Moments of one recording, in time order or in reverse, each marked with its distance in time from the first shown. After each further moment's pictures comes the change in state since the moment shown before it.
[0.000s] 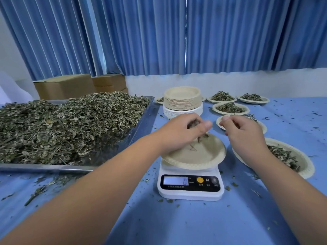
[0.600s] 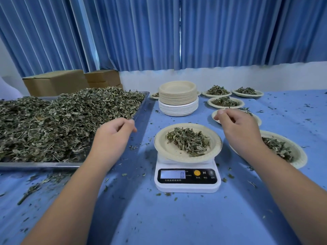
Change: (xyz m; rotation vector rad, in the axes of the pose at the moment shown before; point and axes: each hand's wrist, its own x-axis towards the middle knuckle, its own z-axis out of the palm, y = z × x) left_hand -0.082 -0.061 -0.050 -0.055 0.592 -0.236; right_hand -0.004 0.001 -0.001 -0.047 -0.017 -0.032
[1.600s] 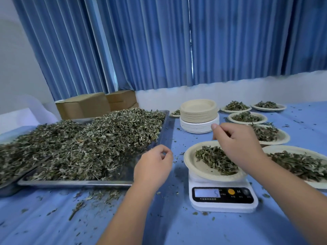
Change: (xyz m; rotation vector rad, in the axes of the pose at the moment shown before) left_hand -0.008 -0.003 0.010 0.292 -0.098 -0.050; right_hand -0.011 -0.066 0.034 -0.019 -0.042 -0.183
